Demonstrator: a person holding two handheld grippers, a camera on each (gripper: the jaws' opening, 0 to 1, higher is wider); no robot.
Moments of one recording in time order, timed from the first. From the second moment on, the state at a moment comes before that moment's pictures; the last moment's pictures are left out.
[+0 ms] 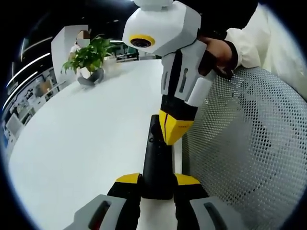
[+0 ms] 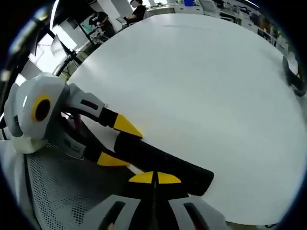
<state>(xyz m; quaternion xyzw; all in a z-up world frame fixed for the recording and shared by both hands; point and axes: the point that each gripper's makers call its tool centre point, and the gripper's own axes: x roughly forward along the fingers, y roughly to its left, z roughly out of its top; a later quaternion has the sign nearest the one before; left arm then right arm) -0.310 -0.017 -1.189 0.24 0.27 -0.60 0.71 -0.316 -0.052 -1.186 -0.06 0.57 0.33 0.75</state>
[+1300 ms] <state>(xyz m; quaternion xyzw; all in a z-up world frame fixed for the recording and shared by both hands) -0.313 -0.021 -1.189 0.23 0.27 -0.61 0.71 -0.307 -0.040 -1.181 -0.07 0.54 0.35 0.76</state>
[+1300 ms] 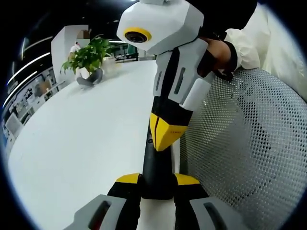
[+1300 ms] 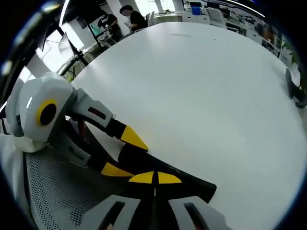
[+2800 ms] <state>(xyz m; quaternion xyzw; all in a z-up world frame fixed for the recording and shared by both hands) -0.313 -0.021 -1.190 0.23 0.27 -0.61 0.71 -0.309 -0.030 -1.181 -0.10 0.52 0.39 0.76</state>
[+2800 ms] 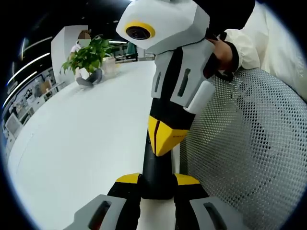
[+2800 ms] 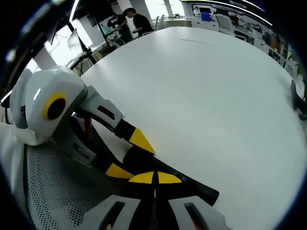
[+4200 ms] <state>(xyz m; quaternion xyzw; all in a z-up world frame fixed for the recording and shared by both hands) -0.315 -0.025 -1.188 0.23 0.27 -0.60 0.72 -0.315 -0.029 -1.183 -0.15 0.50 0.39 0.76</state>
